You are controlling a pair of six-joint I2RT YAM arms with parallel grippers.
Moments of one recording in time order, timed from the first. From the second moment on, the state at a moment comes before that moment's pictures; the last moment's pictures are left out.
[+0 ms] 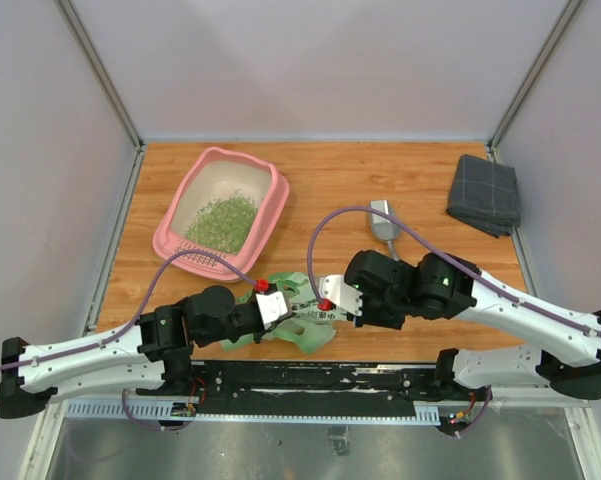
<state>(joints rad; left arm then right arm) -1.24 0.65 0.54 -0.18 -0.06 0.15 1.22 1.14 1.32 -1.34 0.06 -0.30</state>
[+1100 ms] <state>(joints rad) -1.24 0.61 0.49 -0.12 -0.07 0.20 1.23 1.08 1.23 -1.26 0.12 -0.32</state>
